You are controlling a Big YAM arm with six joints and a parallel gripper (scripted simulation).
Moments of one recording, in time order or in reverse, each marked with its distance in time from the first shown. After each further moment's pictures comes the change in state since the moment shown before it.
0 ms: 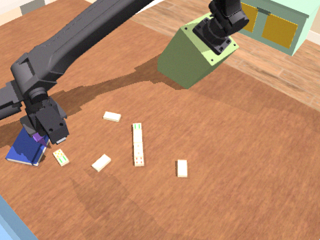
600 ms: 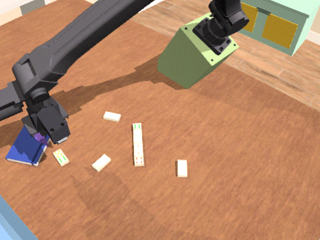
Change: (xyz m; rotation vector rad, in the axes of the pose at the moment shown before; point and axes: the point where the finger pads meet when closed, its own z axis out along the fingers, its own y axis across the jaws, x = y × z) arm 0.001 0.005 0.003 -0.008 -0.001 0.006
